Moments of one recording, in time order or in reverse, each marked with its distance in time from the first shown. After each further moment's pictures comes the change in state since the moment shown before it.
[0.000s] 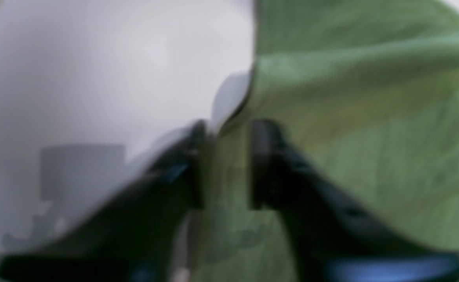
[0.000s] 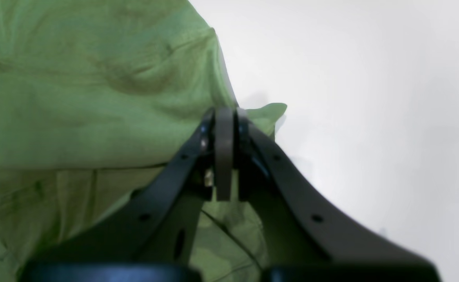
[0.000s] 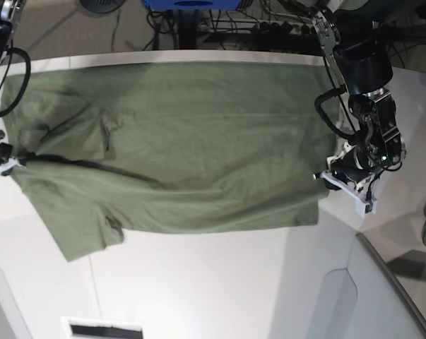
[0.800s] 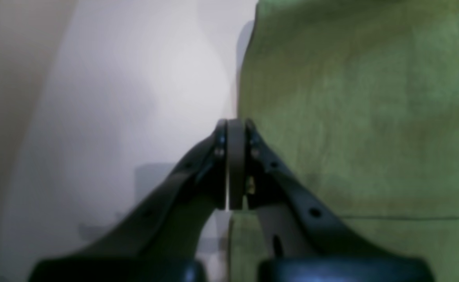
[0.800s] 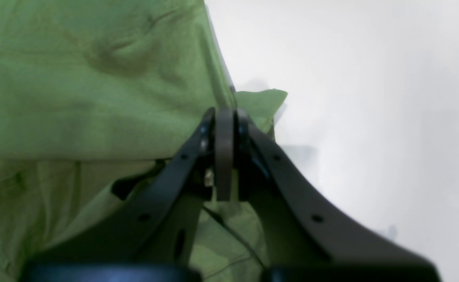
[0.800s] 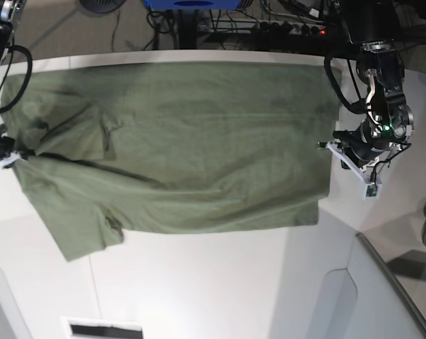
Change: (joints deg) left arm 14.8 -3.8 8.7 23.8 -0.5 6.2 6.9; right arm 0.2 0.0 0.0 -3.1 -0.2 -0.2 0.0
